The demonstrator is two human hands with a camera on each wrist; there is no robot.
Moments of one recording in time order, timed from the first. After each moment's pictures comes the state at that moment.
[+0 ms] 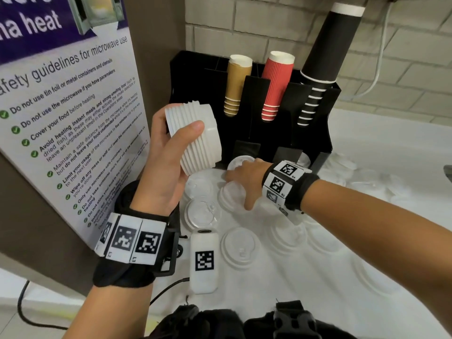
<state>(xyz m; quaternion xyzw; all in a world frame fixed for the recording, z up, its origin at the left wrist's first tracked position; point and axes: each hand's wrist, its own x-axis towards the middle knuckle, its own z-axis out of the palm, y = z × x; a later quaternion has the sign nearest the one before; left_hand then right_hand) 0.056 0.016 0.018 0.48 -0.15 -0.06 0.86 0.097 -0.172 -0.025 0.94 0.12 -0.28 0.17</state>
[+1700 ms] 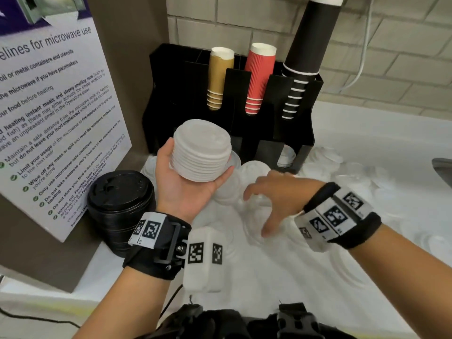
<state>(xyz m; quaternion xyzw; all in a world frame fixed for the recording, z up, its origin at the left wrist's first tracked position) 0.044 -0.040 -0.030 0.21 -0.01 -0.27 0.94 0.000 -0.237 -0.005 0.96 0.09 -0.26 0.01</state>
